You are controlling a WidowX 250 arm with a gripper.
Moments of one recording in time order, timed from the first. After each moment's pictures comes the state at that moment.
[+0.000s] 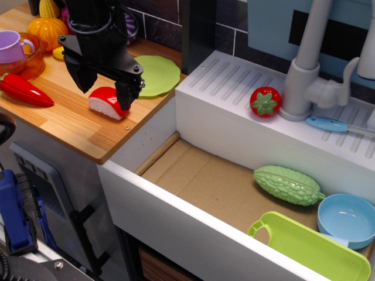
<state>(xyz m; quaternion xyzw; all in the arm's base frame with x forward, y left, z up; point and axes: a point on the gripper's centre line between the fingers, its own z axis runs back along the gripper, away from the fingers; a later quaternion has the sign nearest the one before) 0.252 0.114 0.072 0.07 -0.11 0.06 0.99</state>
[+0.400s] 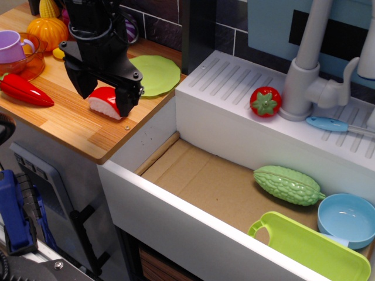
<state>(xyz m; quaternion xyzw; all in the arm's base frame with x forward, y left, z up) 0.248 0.113 0.066 0.07 -0.10 -0.01 0.99</state>
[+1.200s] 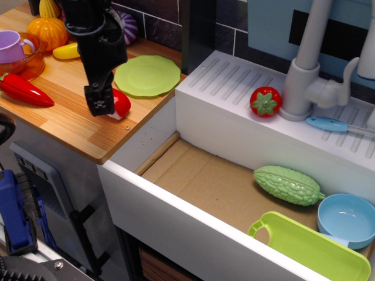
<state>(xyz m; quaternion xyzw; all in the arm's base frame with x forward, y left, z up) 0.257 0.133 0.056 0.10 -0.06 -0.41 0.91</state>
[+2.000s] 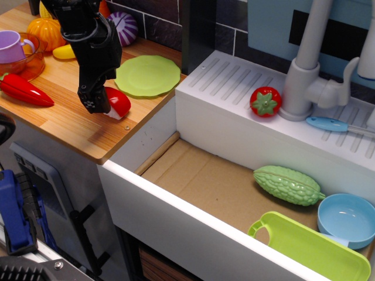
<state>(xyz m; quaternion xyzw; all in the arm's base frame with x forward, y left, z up) 0.272 0.149 0.037 0.09 -0.09 -0.47 0.87</state>
